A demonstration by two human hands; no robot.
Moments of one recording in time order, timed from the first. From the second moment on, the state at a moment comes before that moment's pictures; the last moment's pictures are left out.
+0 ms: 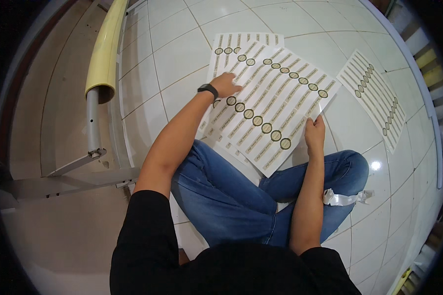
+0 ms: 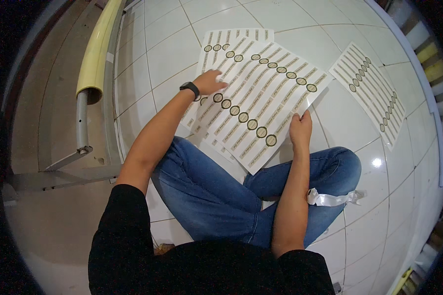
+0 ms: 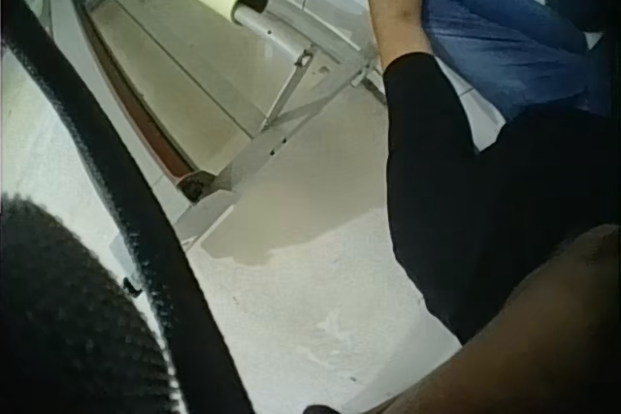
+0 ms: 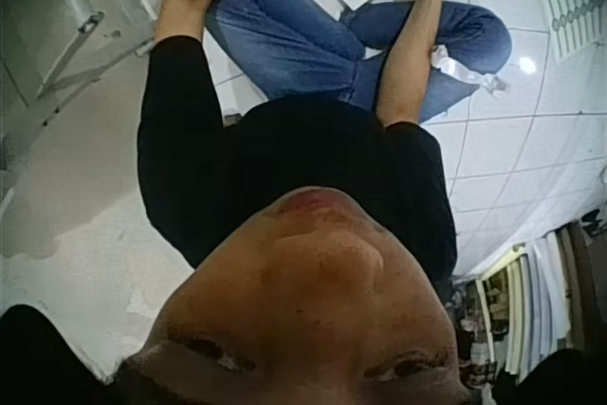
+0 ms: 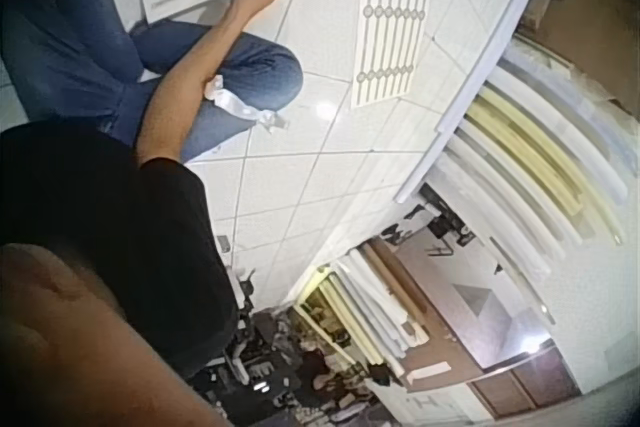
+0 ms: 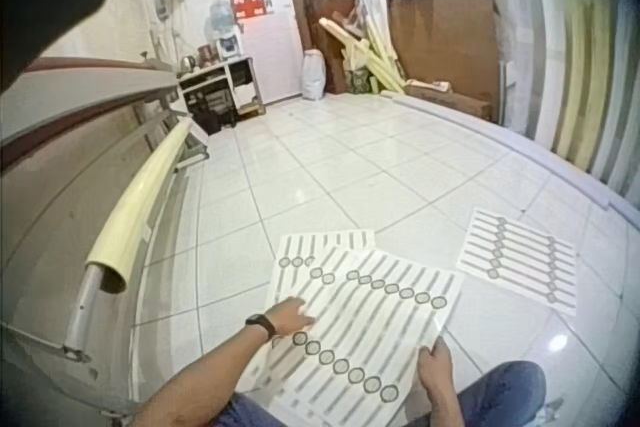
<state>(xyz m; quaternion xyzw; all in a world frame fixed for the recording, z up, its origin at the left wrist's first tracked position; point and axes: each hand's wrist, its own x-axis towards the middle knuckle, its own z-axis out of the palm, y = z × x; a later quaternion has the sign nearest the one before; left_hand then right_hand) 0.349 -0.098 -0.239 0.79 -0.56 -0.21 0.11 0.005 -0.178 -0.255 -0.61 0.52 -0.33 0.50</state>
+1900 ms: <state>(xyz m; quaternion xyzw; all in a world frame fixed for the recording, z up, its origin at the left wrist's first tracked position) 0.371 -0.102 -0.256 0.94 -0.29 -0.15 -0.02 0.045 -0.110 -0.240 -0.85 0.46 -0.03 0.26</state>
